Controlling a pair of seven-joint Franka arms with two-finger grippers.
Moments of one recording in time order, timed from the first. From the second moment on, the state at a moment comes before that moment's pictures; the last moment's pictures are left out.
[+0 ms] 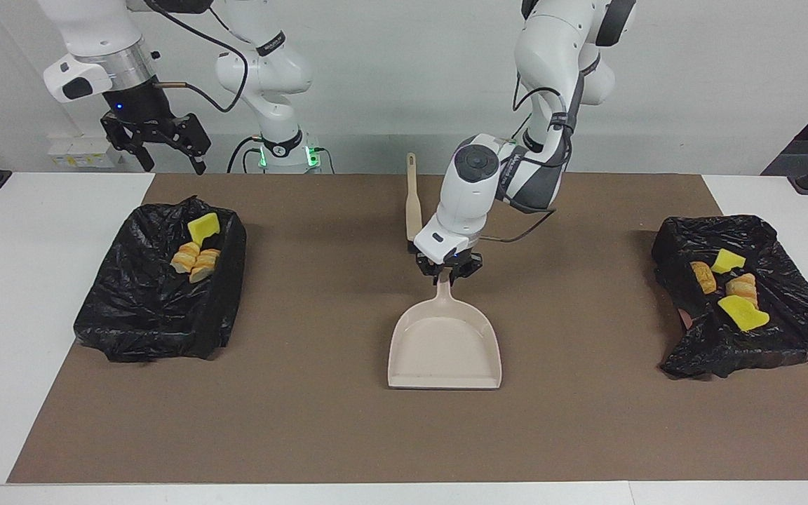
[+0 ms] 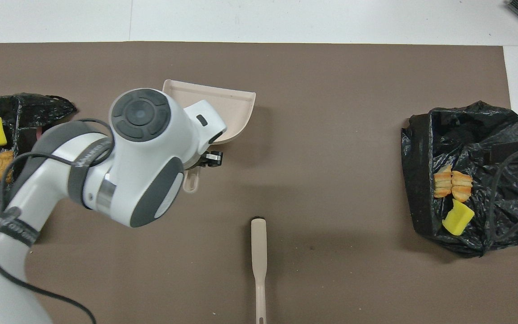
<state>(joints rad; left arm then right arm) -0.57 0.40 -0.07 -1.71 -0.04 2.18 -0.53 -0.05 -0.14 -0.02 -1.69 0.03 1.62 0.08</state>
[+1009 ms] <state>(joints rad) -0.47 0.27 0.10 -1.66 -0.04 2.03 -0.39 0.02 -0.13 -0.07 -1.69 0.01 1.61 0.08</state>
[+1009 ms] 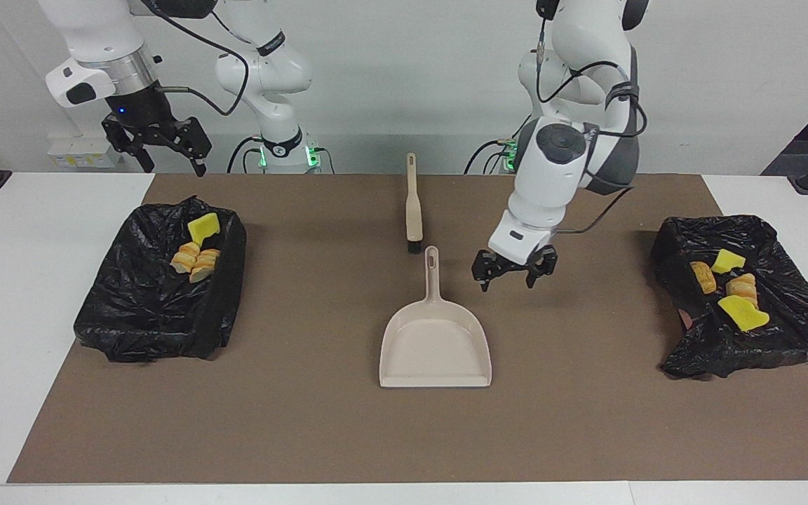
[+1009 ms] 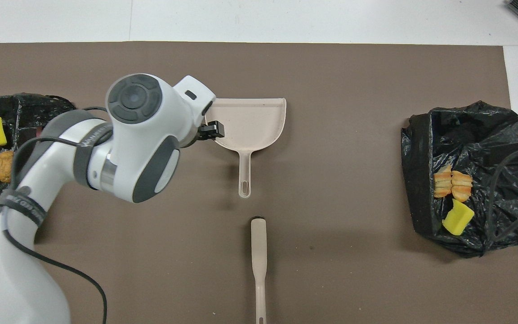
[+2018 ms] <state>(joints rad) -0.16 -0.01 0.10 -1.65 -0.03 1.65 0.08 0.04 -0.13 -0.07 -1.69 0.01 1.61 0.08</state>
